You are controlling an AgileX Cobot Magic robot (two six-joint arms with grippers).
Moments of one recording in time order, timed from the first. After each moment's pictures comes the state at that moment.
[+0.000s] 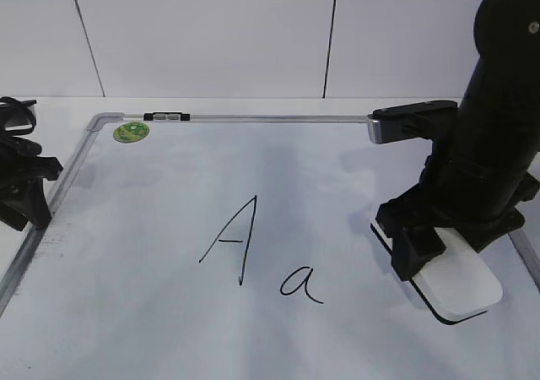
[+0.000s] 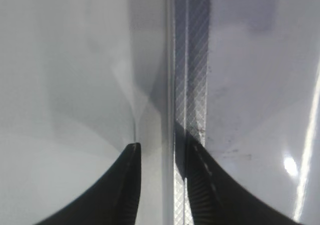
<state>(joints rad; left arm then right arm) 0.00 1.97 -1.27 -0.24 0.92 0.14 0.45 1.63 -1.14 0.06 1.14 0.05</state>
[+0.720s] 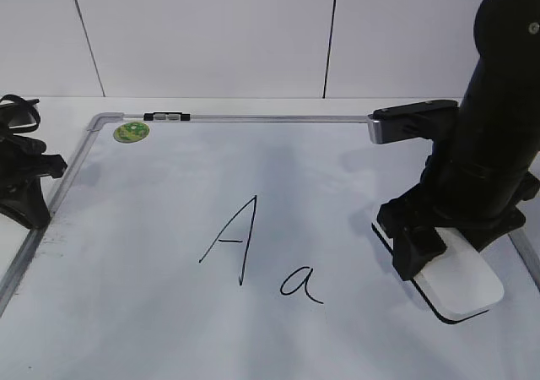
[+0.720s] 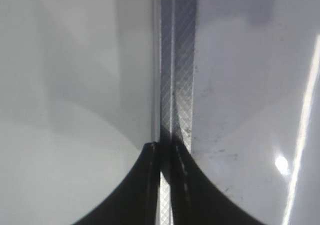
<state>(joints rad) 0.00 1.97 -1.27 -0.25 0.94 0.12 0.45 1.63 -1.14 0.05 1.14 0.05</state>
